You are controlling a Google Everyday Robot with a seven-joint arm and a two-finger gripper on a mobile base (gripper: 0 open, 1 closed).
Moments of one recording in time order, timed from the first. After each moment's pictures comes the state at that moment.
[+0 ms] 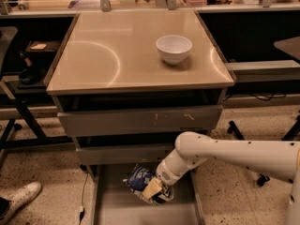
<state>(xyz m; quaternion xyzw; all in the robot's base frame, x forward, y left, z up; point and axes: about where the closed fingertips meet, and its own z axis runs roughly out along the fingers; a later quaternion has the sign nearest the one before) 0.441 -0.009 0.470 -0.42 0.86 0.29 0.05</state>
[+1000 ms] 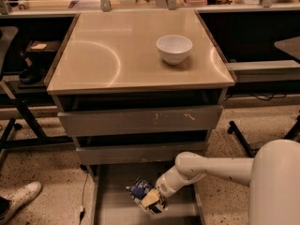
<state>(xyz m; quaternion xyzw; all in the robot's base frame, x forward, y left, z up) 0.451 0.000 0.334 -0.35 0.87 0.35 0.04</state>
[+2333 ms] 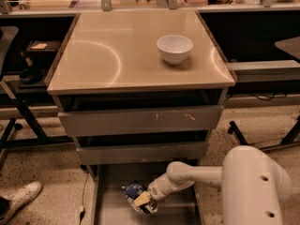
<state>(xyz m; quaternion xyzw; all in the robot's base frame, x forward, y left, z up) 0.481 0.034 0.234 -0.29 0.88 0.37 0.05</state>
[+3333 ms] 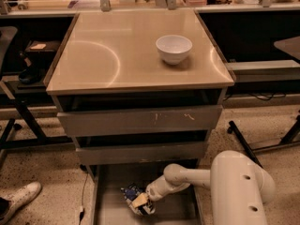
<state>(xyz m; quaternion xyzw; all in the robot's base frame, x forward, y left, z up) 0.489 0.046 0.189 -0.27 0.88 0.38 0.04</state>
